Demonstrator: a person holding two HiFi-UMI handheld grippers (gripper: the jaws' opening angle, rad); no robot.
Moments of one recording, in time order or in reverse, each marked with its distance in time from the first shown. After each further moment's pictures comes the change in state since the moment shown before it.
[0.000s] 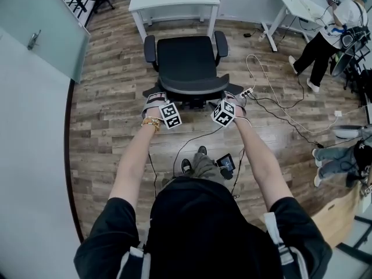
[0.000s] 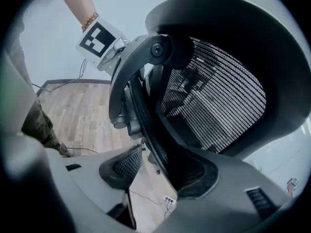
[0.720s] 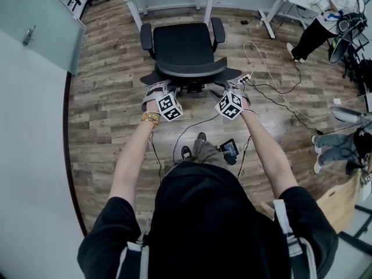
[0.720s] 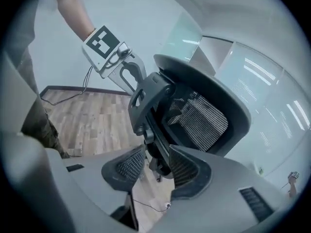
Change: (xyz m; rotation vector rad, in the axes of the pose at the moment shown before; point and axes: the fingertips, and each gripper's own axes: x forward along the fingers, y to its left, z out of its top) left arm -0.063 0.004 0.035 -0.162 -0.212 0.082; right arm -0.056 0.016 0.013 0.022 -0.111 -0.027
